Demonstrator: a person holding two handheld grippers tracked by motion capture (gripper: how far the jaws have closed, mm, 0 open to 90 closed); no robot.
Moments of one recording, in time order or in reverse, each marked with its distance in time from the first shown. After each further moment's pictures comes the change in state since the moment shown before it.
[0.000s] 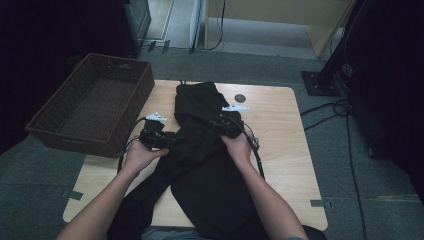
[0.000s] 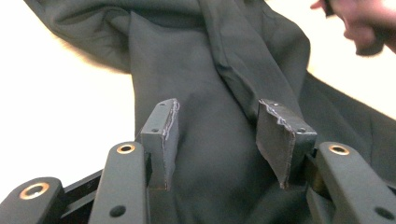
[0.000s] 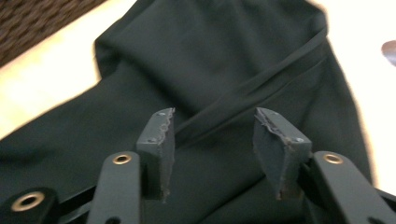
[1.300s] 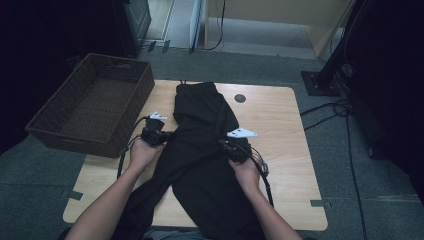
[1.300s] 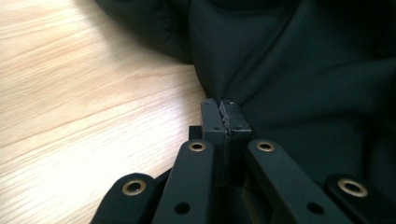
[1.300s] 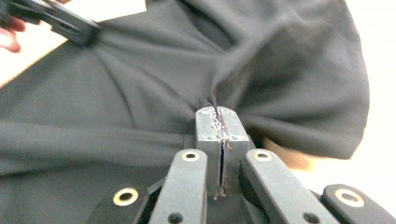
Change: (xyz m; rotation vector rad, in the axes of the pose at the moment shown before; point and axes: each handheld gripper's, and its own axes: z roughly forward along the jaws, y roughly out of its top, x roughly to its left) left arm 0.025 -0.010 0.021 0.032 0.113 -0.012; right arm 0.012 -0.060 -0.057 -0.007 0.012 -0.066
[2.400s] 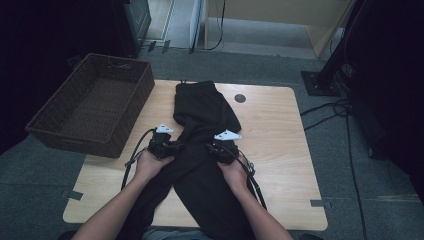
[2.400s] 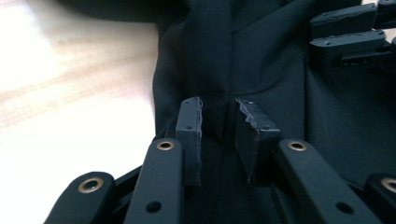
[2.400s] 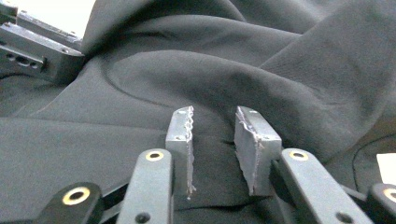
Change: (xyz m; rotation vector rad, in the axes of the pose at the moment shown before) left arm -0.027 -0.019 0.025 -0.033 -0.031 0.025; right arm 0.019 -0.008 0.055 0.013 -0.016 -0.025
